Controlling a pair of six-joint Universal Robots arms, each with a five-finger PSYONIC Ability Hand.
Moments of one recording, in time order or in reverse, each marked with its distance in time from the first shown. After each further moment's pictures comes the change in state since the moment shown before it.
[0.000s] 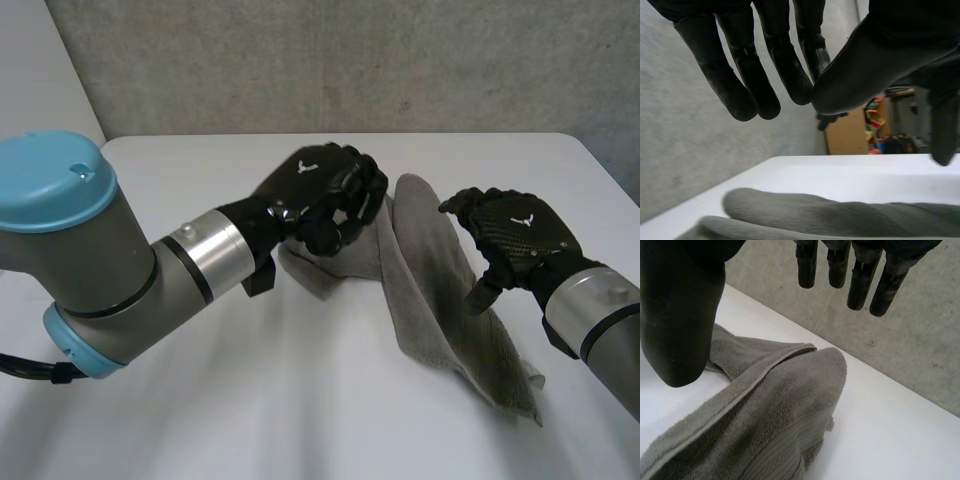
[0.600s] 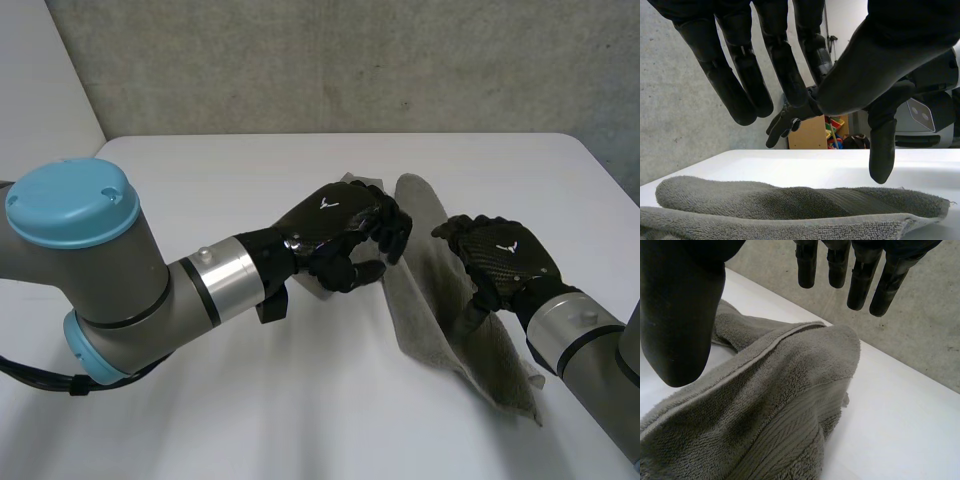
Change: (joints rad) left arm 0.003 -0.056 -0.025 0.030 0.151 -0.026; right arm -0.002 0.095 0.072 -0.130 -0.005 -0.006; left_hand -0.128 -0.201 -0.244 -0.221 -0.172; right_hand 0.000 0.000 0.000 0.000 0.000
